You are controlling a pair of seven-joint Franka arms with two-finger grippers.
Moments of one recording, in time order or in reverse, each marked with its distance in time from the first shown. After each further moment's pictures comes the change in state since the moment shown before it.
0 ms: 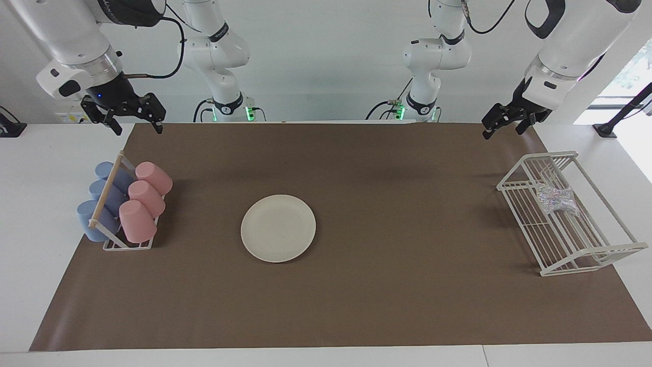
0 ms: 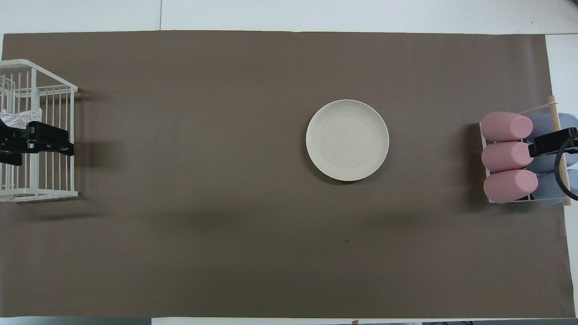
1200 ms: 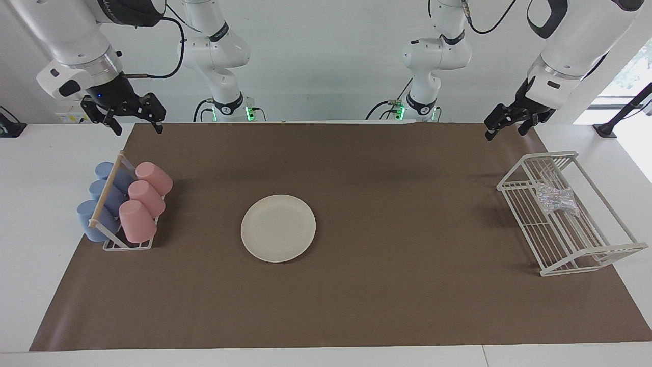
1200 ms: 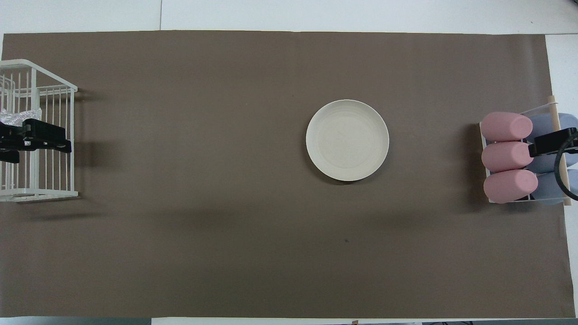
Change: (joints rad) left arm 0.001 0.000 0.006 0.000 0.000 0.016 0.000; right arm 0.000 0.000 0.000 0.000 0.000 0.000 0.000
